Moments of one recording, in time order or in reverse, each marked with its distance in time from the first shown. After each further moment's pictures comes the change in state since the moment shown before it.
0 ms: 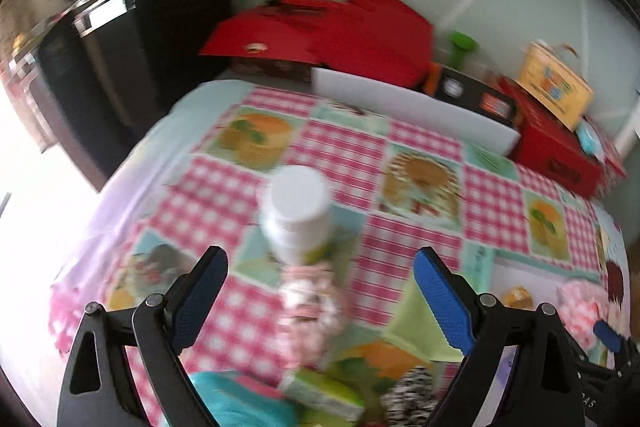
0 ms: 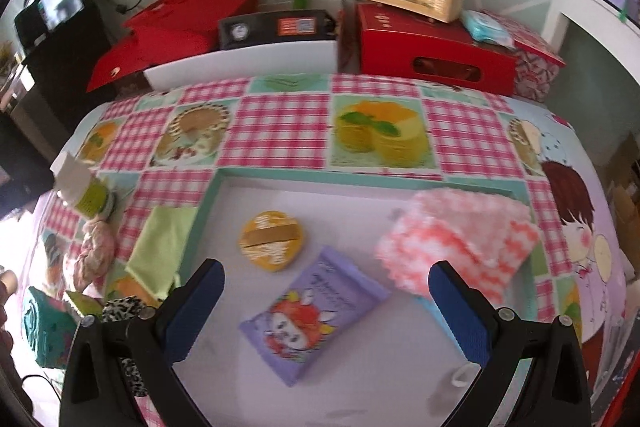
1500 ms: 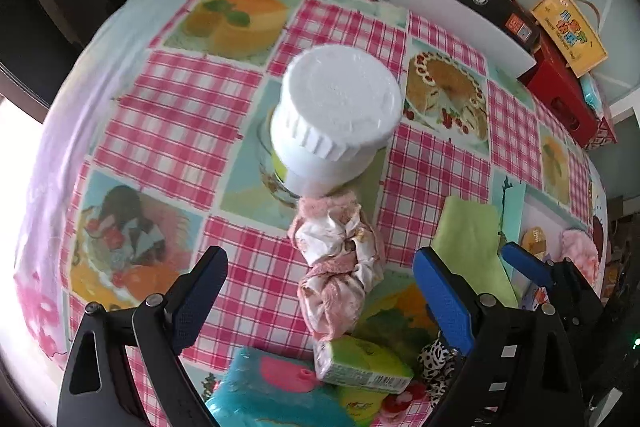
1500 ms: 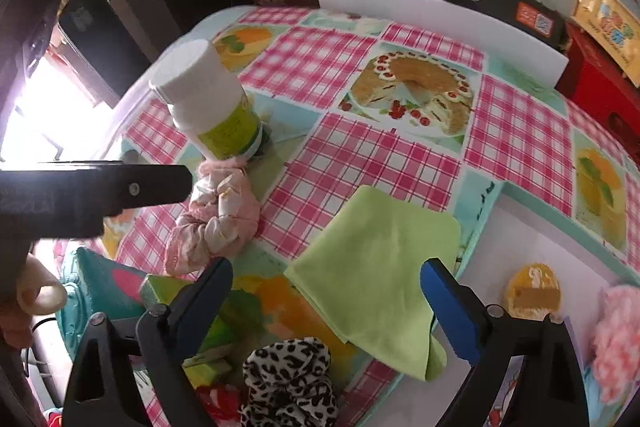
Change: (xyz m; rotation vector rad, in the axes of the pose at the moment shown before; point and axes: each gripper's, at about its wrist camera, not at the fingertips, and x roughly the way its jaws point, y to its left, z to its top) left arm 0.087 0.024 0.005 0.023 0.448 -0.161; right arm 0.067 0.161 0.008 -0.364 0.184 0.292
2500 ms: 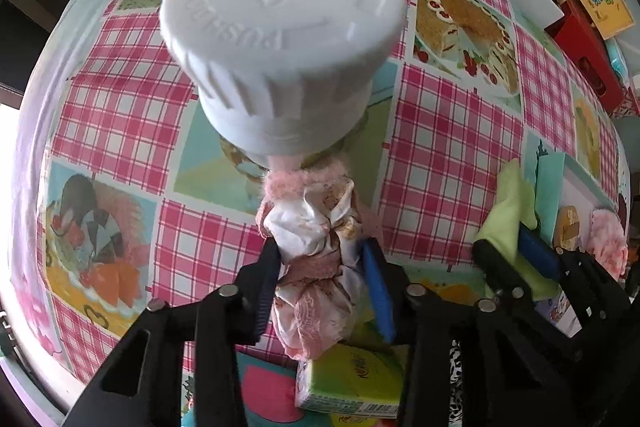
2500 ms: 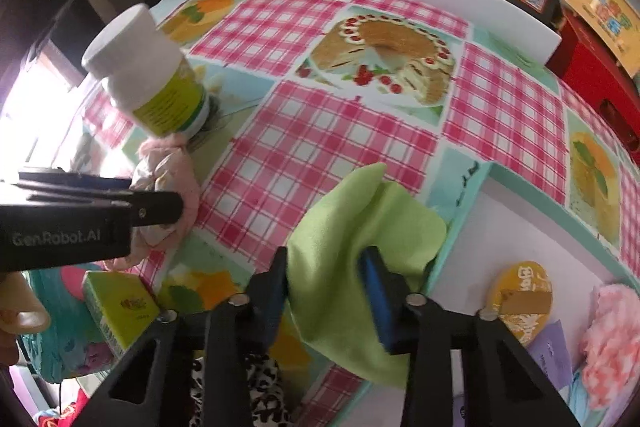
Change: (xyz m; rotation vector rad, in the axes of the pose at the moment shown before) left arm 0.067 -0.035 0.013 0.039 0.159 0.059; right arm 0.024 -0.027 0.003 0.043 0.060 -0.066
